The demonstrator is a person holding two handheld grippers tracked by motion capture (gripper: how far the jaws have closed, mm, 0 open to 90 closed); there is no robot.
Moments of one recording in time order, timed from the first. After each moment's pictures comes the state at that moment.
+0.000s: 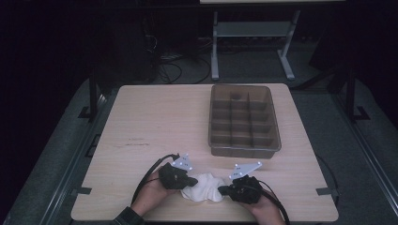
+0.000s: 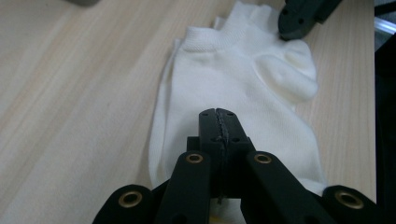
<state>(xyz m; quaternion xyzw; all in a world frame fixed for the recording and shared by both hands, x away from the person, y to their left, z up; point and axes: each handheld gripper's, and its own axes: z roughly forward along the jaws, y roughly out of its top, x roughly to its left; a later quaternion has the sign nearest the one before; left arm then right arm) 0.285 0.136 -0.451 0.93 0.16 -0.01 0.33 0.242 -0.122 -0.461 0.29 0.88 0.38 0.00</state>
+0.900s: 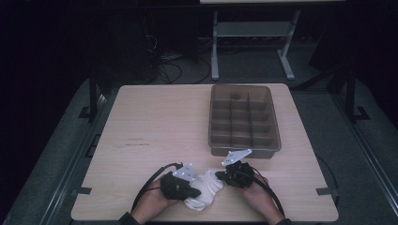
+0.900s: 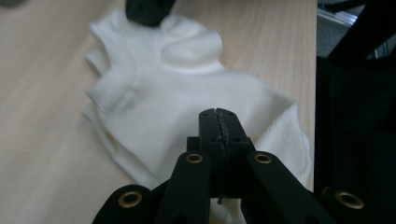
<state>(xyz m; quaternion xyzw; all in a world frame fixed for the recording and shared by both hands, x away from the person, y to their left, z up) 0.261 0.129 -0.446 0.93 0.14 -0.04 0.35 0.285 -0.108 -0.464 0.29 0.89 0.36 0.05</state>
